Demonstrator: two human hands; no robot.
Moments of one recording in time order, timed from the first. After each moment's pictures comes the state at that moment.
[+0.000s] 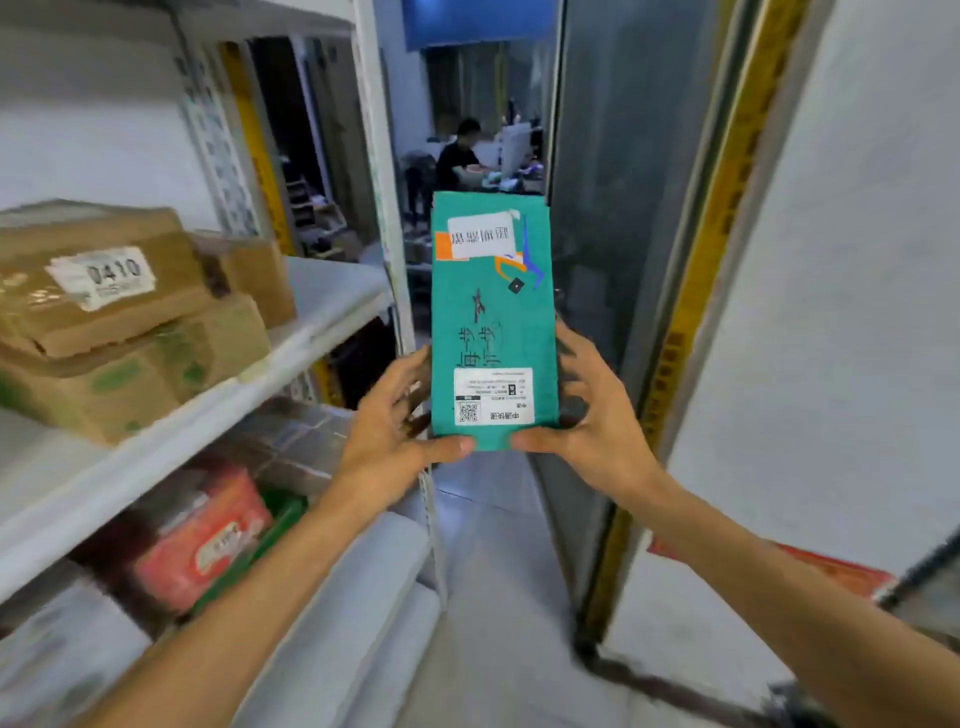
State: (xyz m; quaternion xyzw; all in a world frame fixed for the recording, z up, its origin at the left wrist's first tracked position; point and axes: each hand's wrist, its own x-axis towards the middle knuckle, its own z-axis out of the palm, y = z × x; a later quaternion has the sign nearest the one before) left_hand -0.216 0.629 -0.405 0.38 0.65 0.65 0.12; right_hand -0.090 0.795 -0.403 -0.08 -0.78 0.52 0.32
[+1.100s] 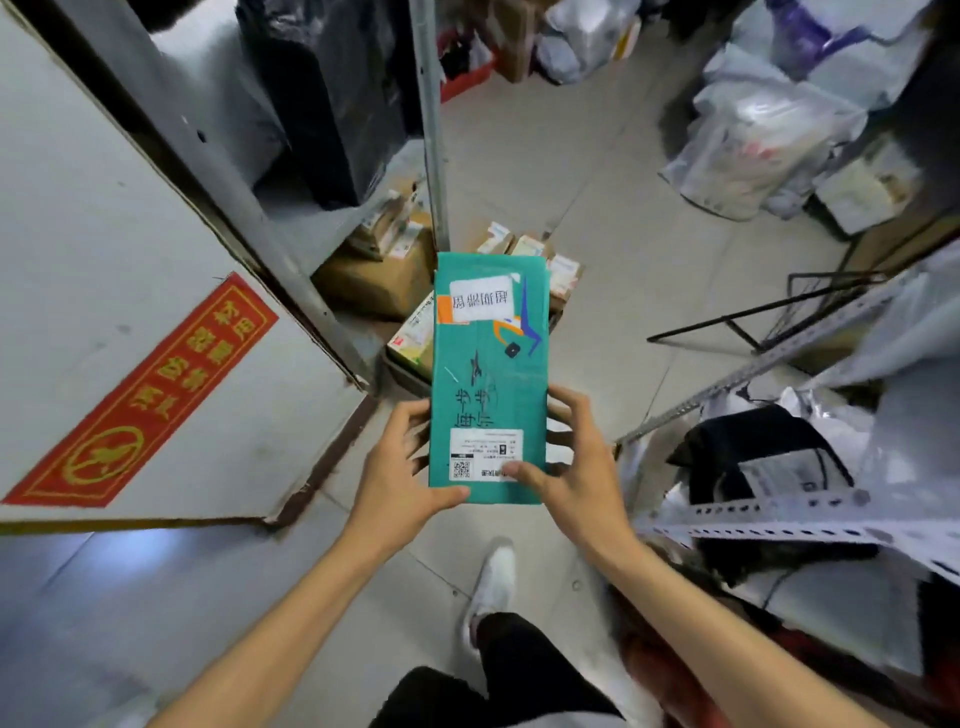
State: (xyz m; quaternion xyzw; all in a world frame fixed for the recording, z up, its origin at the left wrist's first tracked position) left_hand 0.211 0.899 -0.706 0.63 0.47 0.18 0.59; right_hand 0.381 0.810 -0.702 -0.72 -0.36 0.37 0.47
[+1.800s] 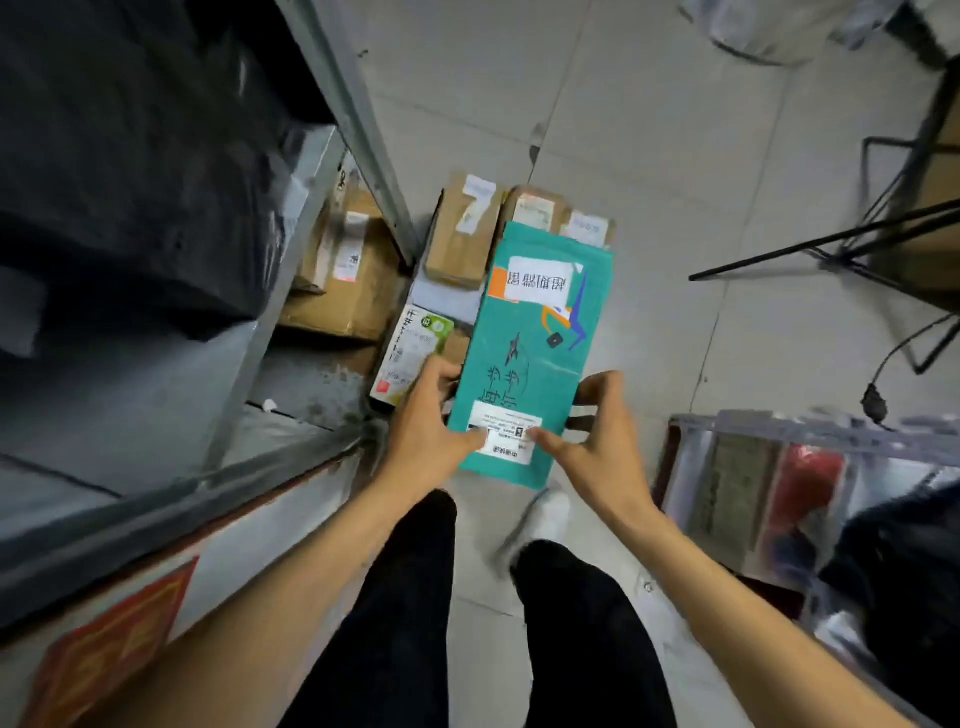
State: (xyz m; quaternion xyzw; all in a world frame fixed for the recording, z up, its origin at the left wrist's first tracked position) left_hand 0.375 1.236 -0.894 0.67 0.47 0.01 0.58; right_hand 0.499 1.099 -0.887 -0.82 -0.16 0.37 0.41
